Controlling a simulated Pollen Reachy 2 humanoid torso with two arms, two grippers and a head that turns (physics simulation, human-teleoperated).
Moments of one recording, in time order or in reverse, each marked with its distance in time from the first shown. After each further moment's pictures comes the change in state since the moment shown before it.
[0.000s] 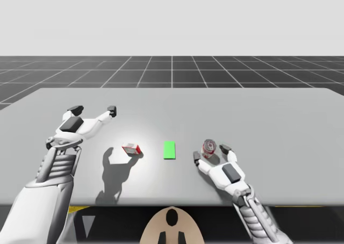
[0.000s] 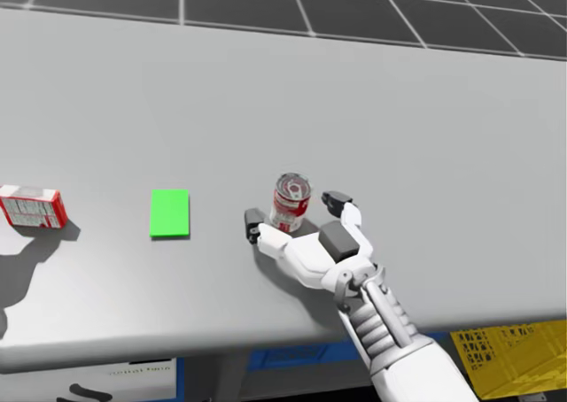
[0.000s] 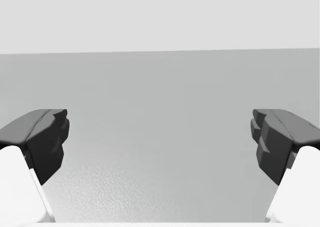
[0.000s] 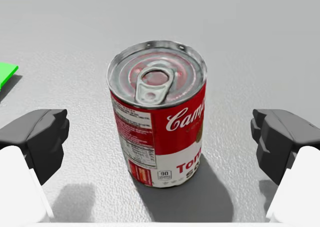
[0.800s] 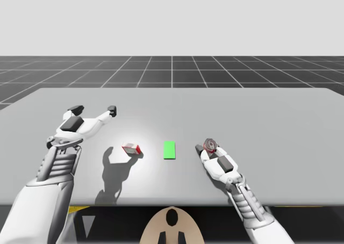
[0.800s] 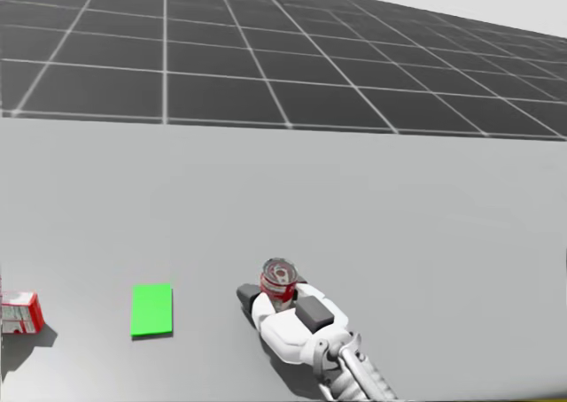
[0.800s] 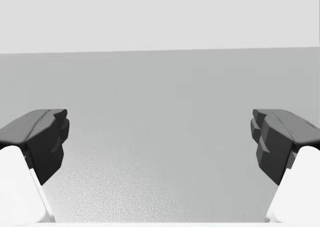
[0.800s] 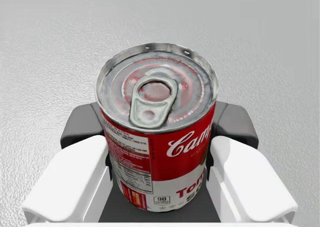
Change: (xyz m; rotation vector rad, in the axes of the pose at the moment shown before) left arm -0.001 0.001 -0.002 -0.002 0.003 -0.002; right arm -0.002 -0.004 -0.030 -0.003 0.059 -0.026
